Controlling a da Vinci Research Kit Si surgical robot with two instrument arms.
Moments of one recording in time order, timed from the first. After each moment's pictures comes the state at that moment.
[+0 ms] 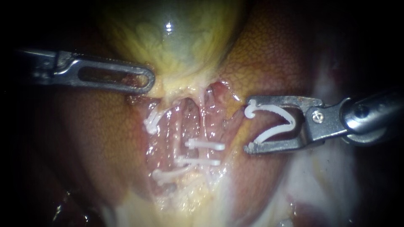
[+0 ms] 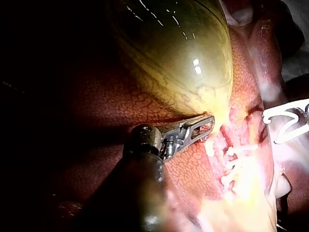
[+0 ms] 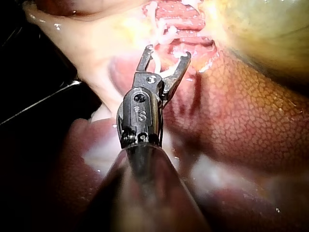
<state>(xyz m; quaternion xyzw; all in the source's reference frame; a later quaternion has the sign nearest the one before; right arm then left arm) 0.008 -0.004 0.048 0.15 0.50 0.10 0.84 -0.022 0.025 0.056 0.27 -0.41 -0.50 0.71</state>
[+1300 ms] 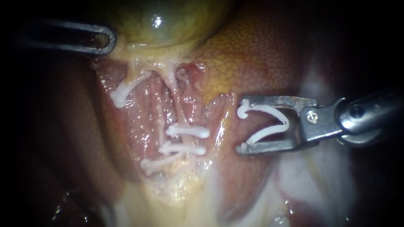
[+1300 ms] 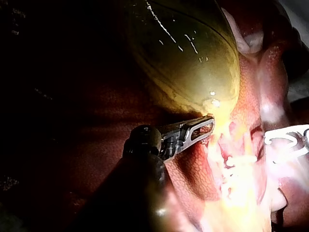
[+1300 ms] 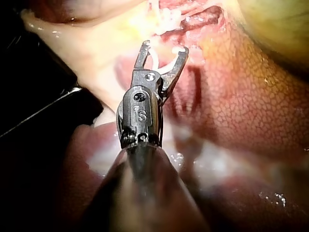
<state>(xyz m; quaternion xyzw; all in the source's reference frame) 0.009 -0.004 0.047 0.17 0.52 0.13 0.83 -0.017 0.030 0.048 0.24 -0.43 -0.52 0.69</state>
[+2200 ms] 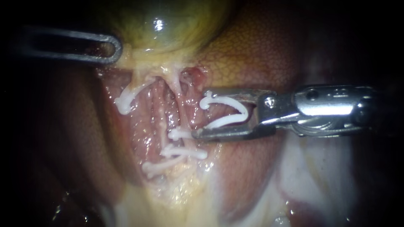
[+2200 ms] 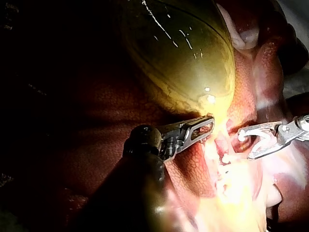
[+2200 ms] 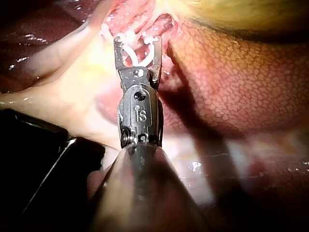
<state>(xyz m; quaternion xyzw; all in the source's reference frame) 0.015 -0.003 0.050 0.24 0.51 0.24 0.79 -0.018 0.028 0.048 0.25 -0.43 -0.52 0.69</state>
